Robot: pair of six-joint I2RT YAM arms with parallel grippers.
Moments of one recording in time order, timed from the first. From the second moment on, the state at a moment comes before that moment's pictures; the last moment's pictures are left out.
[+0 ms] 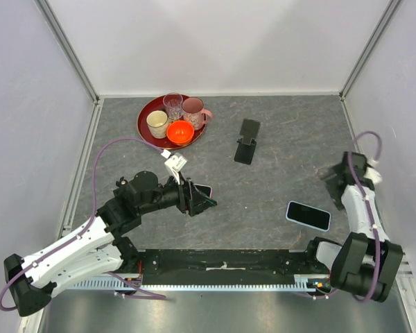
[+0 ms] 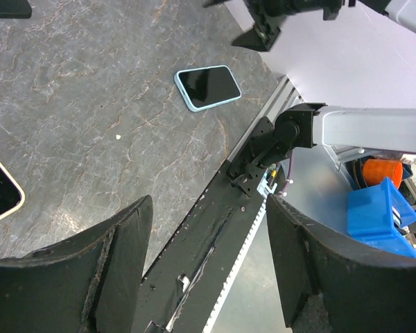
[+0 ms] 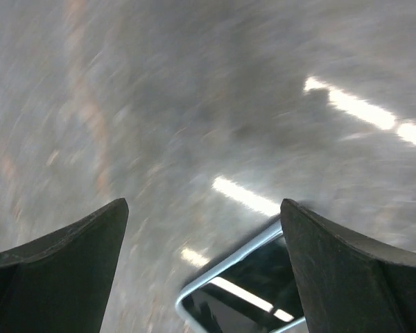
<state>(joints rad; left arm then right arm) -0.87 0.75 0.65 -0.14 0.27 -0.63 -0.25 1.13 0.68 -0.57 0.18 0.83</state>
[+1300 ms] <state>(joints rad) -0.87 0.72 0.62 -0.12 0.29 -0.64 0.36 1.22 0.67 -0.59 0.17 0.82</state>
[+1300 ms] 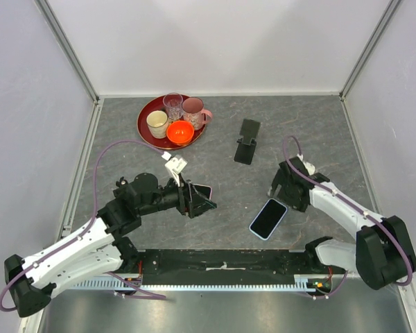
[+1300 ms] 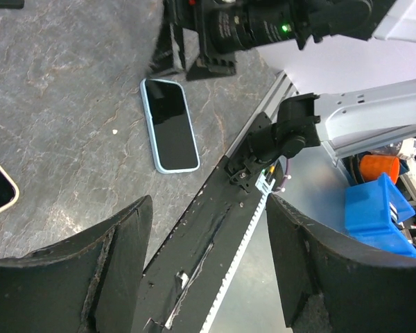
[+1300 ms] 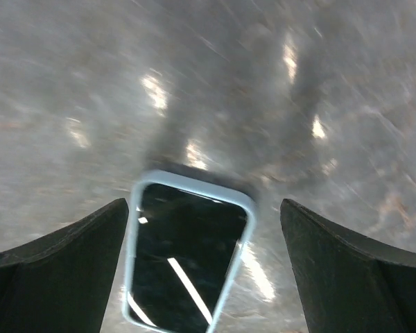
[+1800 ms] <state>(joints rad) -0.87 0.75 0.63 -0.12 0.29 -0.64 0.45 1.19 0.57 -0.61 0.17 0.99</state>
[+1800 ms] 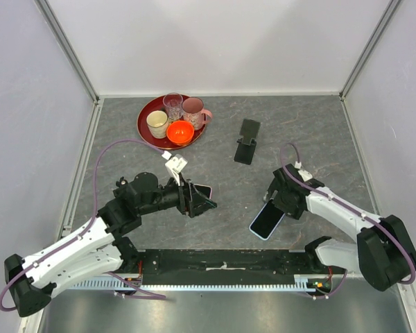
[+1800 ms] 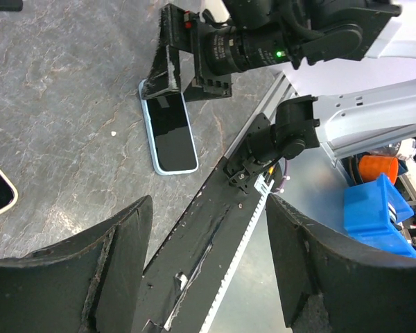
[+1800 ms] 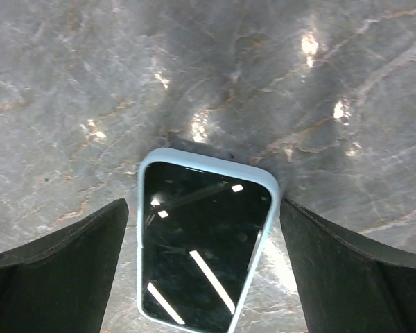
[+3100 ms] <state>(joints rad) -0.87 0.84 0.63 -0.09 0.30 -0.64 0.82 1.34 0.66 -0.61 0.25 0.80</state>
